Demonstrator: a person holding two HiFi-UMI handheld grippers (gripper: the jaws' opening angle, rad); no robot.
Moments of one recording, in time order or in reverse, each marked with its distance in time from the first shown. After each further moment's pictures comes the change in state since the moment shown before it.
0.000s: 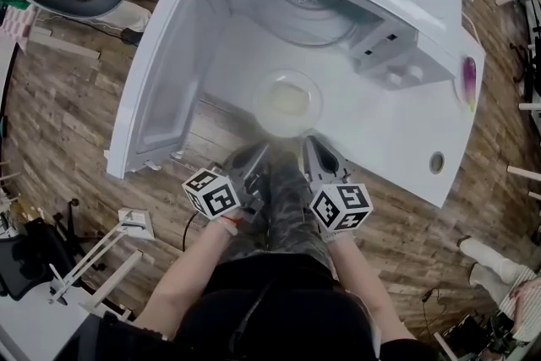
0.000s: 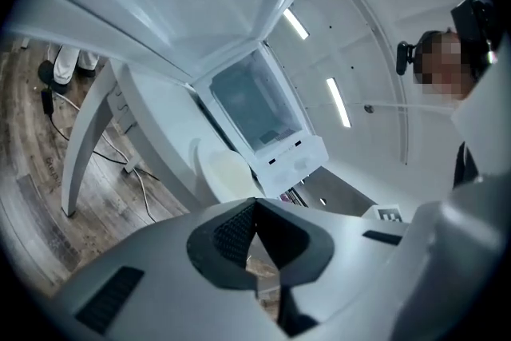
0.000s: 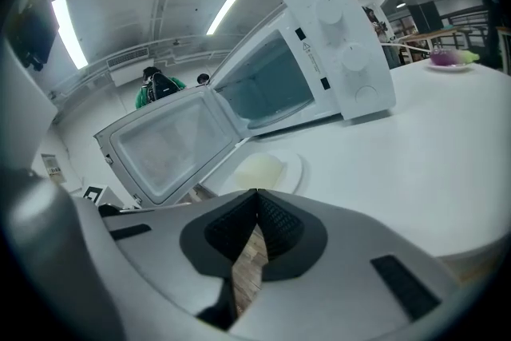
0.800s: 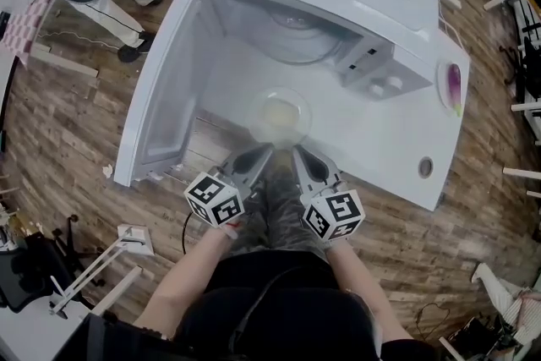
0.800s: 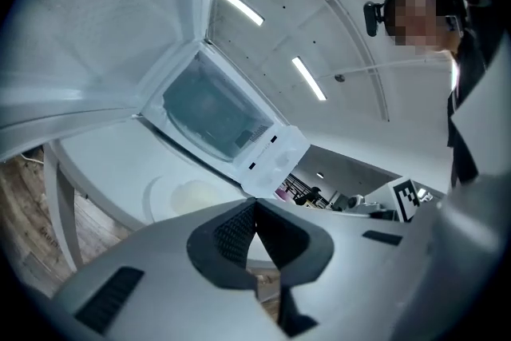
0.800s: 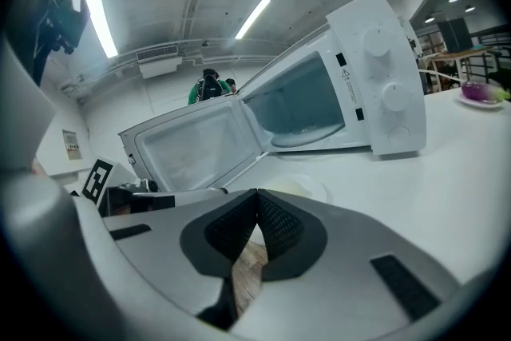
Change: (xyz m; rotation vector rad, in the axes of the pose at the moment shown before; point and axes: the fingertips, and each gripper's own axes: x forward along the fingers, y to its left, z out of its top) left arm 0.022 -0.041 0.026 0.307 0.044 -0.046; right arm -0.006 0.033 0.032 -0.160 -0.046 0.104
